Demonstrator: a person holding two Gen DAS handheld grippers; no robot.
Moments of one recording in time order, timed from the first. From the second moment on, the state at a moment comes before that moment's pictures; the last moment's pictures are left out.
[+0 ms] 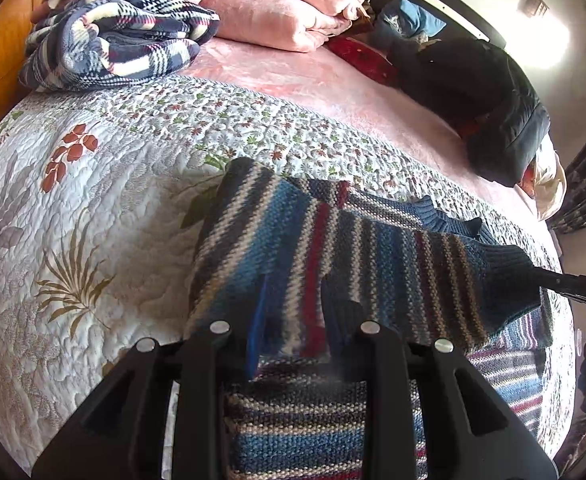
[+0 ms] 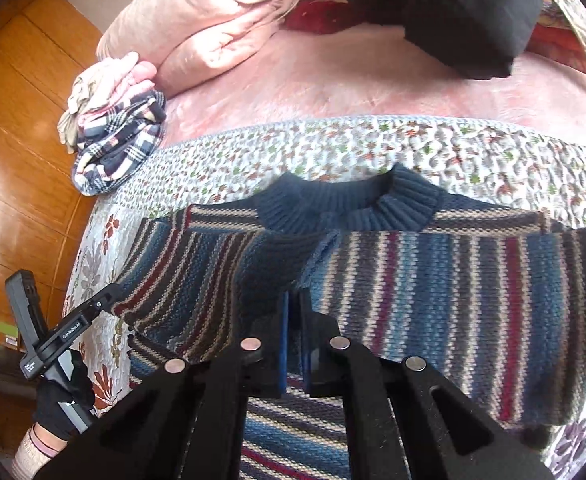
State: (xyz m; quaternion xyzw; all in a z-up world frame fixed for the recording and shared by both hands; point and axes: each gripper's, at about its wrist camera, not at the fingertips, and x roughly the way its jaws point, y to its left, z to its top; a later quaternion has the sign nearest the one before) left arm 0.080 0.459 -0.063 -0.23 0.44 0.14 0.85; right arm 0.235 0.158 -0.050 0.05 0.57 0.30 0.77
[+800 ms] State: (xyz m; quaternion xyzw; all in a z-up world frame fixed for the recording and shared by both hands) left arm 0.120 0.398 -0.097 -0.18 0.49 0.11 0.85; right arm 0.256 0.067 -0.110 0.07 0.62 0.22 0.75
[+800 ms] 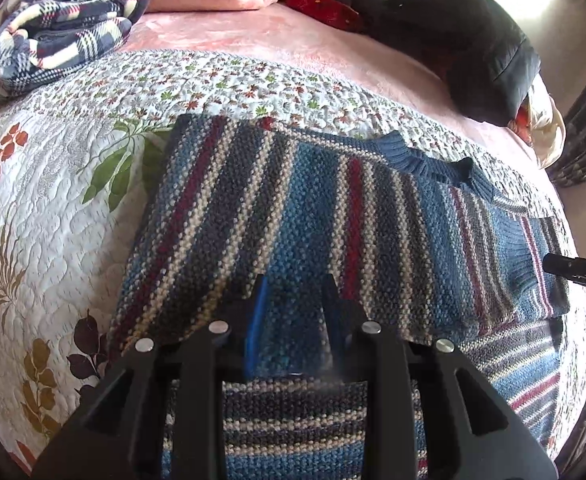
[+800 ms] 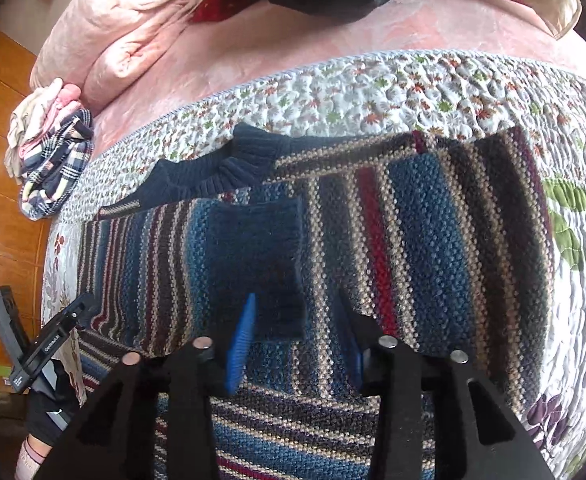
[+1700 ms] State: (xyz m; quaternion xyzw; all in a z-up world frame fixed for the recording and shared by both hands) left arm 0.127 0.411 -0.091 -0.18 0.48 0.11 0.85; right arm 0.251 0.061 -0.095 0.03 0.59 0.20 0.78
